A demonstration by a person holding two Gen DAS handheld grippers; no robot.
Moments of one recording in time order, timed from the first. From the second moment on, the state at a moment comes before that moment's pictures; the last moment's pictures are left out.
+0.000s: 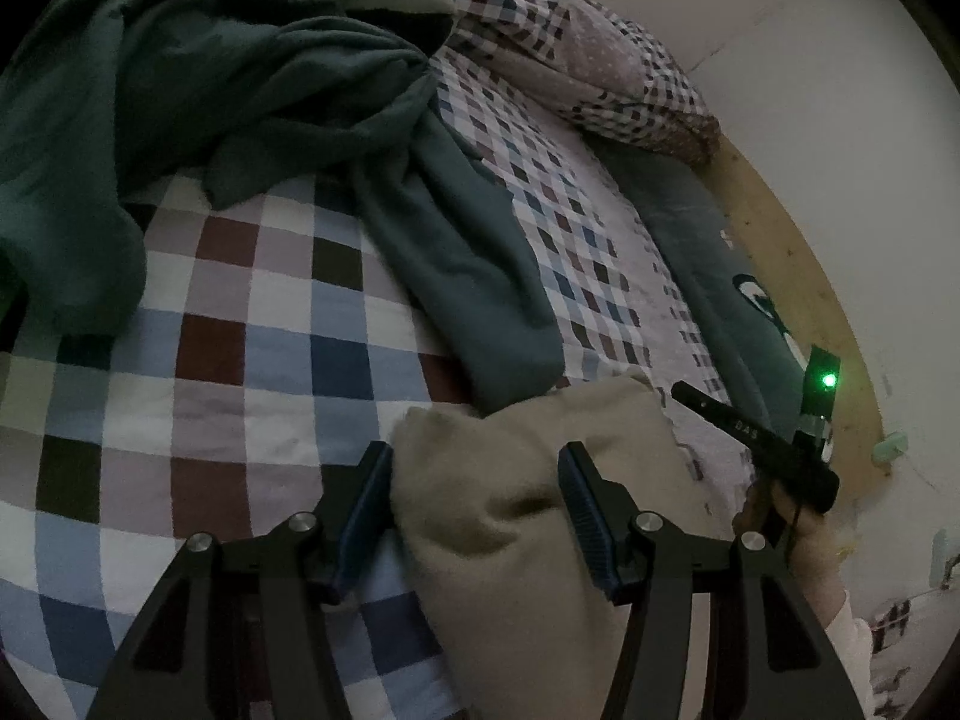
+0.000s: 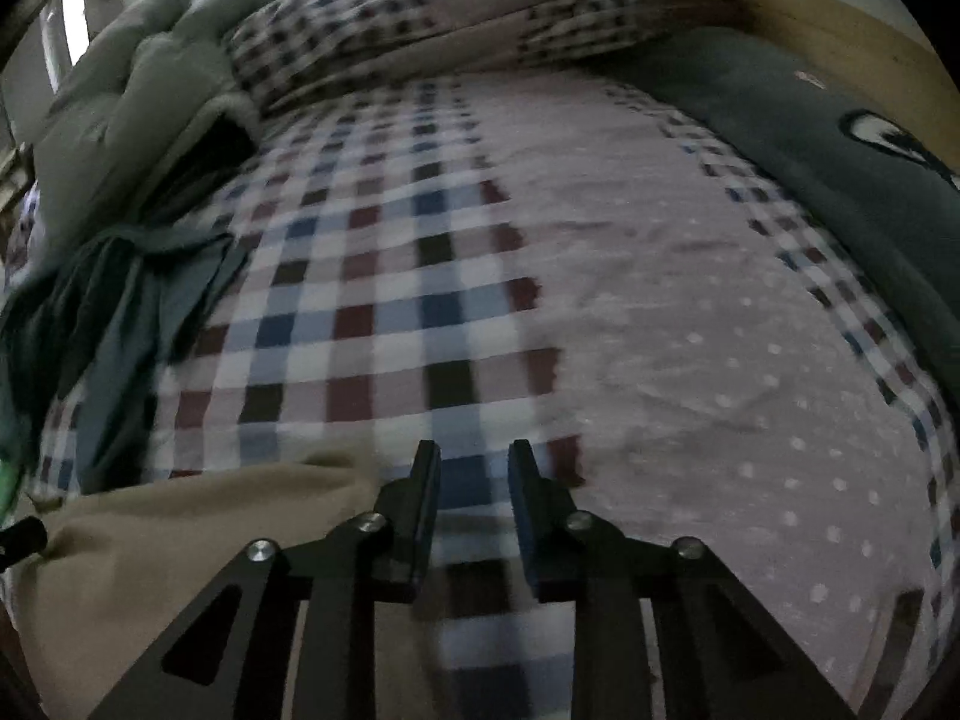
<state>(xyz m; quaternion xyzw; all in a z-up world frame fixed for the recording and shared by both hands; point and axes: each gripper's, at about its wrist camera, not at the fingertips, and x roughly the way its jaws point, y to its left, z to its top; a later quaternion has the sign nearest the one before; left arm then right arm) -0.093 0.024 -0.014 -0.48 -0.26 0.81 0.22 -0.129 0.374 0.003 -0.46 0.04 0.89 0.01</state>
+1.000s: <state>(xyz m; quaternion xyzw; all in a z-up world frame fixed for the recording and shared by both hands) -0.096 0.024 -0.031 -0.49 -0.26 0.80 0.23 -0.144 0.383 -0.025 -0.51 0.16 0.81 -0.24</state>
